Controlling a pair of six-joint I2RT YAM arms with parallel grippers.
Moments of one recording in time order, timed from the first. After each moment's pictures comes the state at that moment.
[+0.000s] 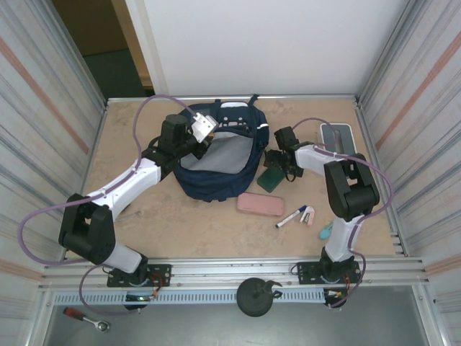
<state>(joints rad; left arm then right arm) -0.46 1.48 1.08 -0.05 0.14 0.39 0.32 1.85 1.12 -0.43 0.14 0.60</state>
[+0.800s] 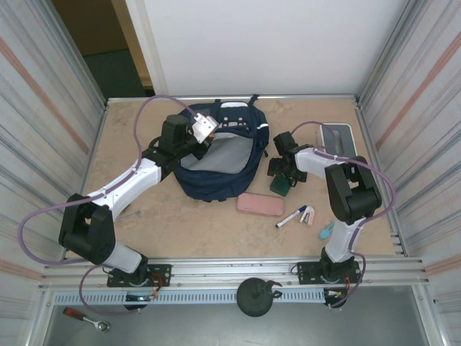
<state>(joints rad) -0.47 1.48 1.08 -0.06 0.14 0.39 0.36 1.82 1.08 -0.52 0.20 0.54</state>
